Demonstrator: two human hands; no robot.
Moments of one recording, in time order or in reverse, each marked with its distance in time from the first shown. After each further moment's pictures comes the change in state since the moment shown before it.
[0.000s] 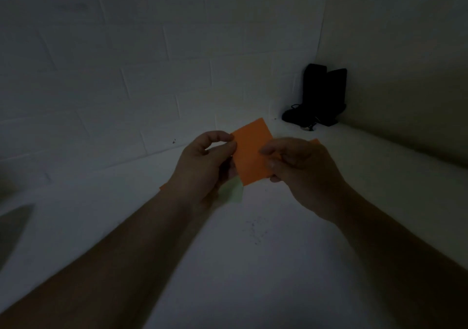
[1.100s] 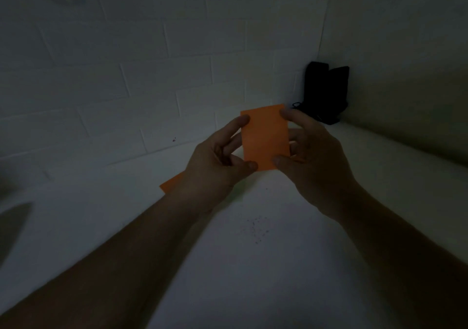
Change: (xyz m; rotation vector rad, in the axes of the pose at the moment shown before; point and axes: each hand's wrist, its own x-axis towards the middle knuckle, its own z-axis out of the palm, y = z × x) left_hand -0.007 -0.006 0.003 0.299 -0.221 0.250; right_hand -0.001 -0.006 -0.006 -0.129 0.096 -0.106
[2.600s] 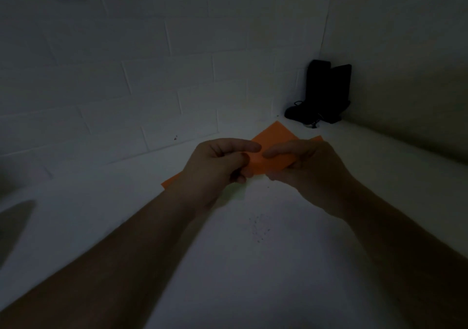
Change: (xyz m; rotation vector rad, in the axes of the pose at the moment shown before) left_hand 0.001 0.006 0.000 0.041 0.073 -0.183; right_hand -0.001 0.004 0.000 0.048 -0.152 0.119
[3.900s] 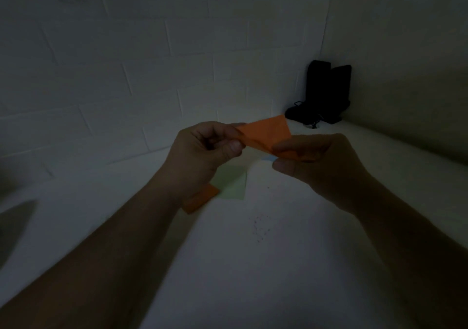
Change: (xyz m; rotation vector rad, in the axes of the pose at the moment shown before) left_hand 0.010 0.002 -0.028 -0.021 -0.071 0.301; right_hand -0.002 -0.012 -0.015 -0.097 0.087 -0.011
